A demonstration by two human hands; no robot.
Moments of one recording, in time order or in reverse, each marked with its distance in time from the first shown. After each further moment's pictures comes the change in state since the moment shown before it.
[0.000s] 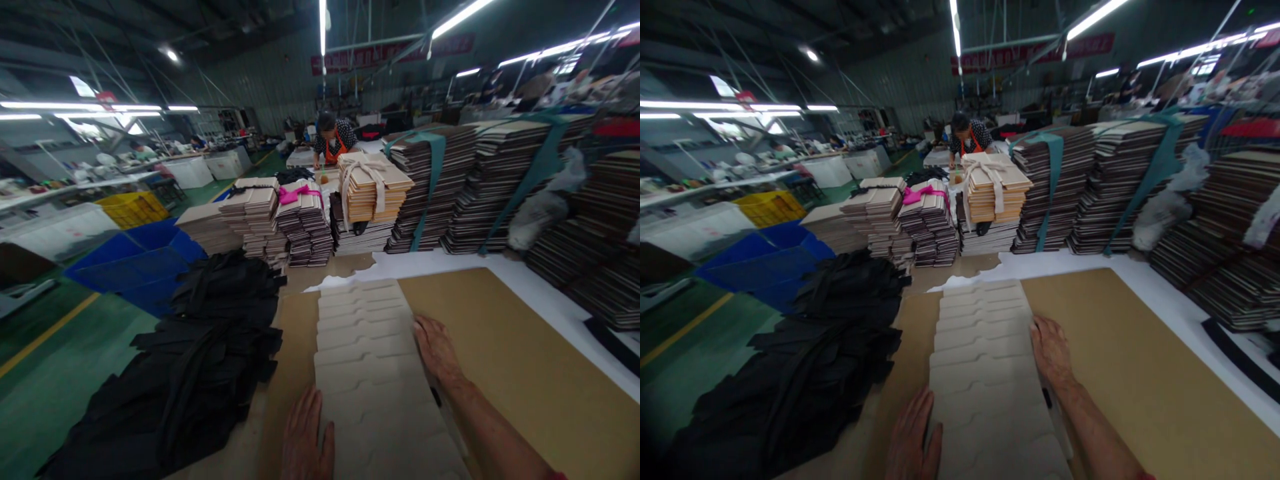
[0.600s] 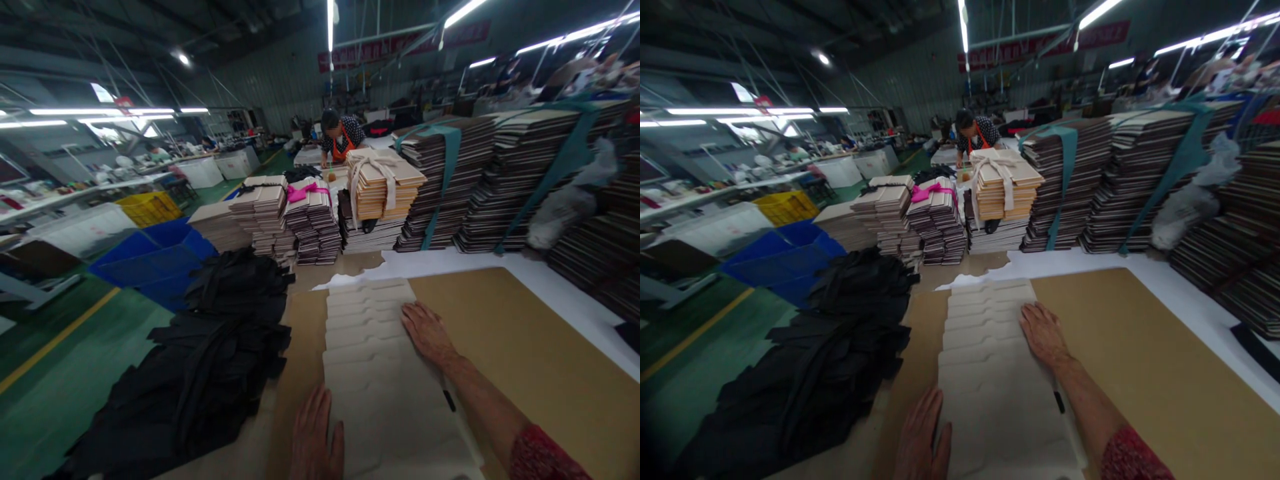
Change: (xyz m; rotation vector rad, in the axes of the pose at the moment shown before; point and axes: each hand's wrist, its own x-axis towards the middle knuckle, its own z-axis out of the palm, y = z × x) left_hand -0.003 0.001 0.001 -0.018 0.026 0.000; right_hand 0.037 -0.024 0.011 -0.076 -0.201 -0.173
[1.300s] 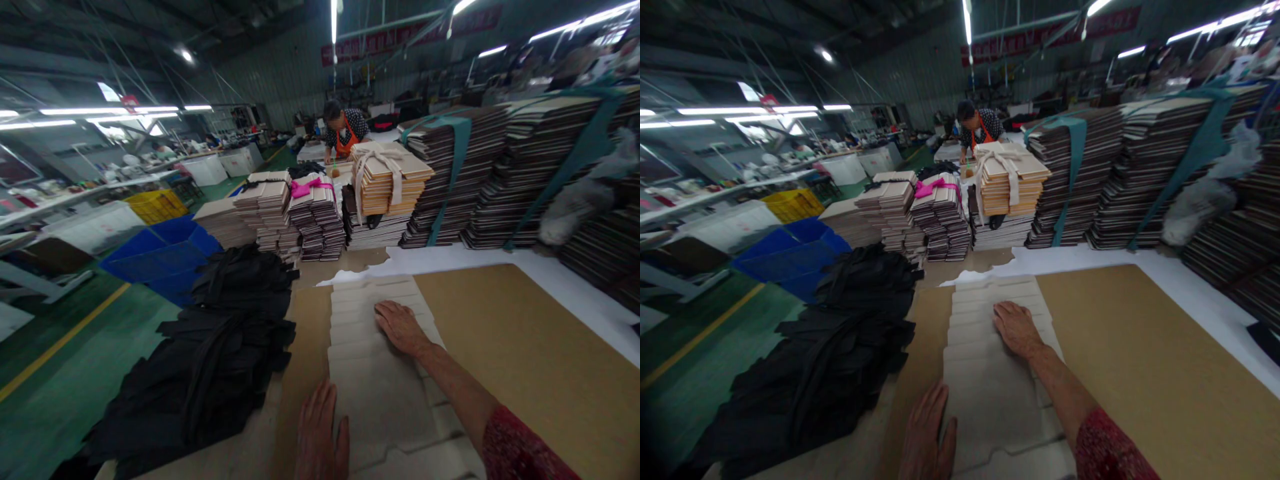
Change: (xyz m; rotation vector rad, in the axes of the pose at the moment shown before) left_hand 0.002 0.008 -0.011 -0.005 -0.052 -0.030; right_hand 0.024 -0.072 -0.004 0.068 -0.122 -0.196
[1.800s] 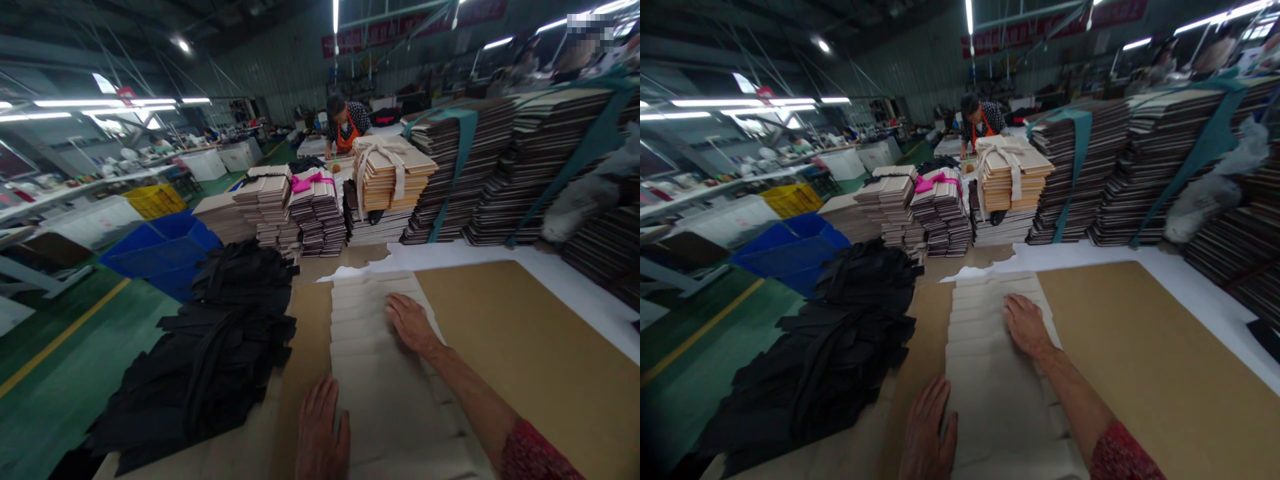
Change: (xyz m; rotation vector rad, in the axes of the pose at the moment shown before) left_hand 0.004 0.005 -0.008 -0.025 -0.010 0.001; right_hand -0.014 0.015 -0.005 0.111 0.160 0.109
